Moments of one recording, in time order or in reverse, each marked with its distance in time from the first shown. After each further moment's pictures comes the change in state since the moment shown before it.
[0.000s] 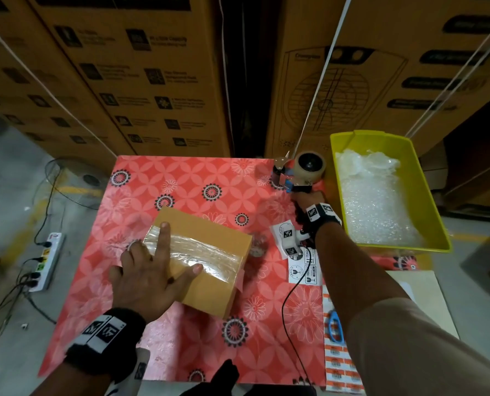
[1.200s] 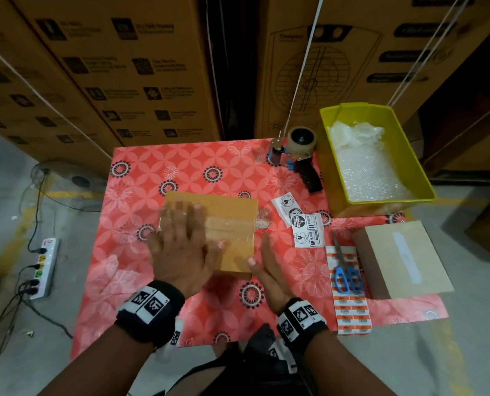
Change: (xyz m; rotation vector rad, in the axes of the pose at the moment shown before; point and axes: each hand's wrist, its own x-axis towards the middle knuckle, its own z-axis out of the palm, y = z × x) left_hand -0.019 0.013 -0.016 -0.132 -0.104 0.276; right_hand -0.288 0.131 0.065 0.073 -0.438 -0.399
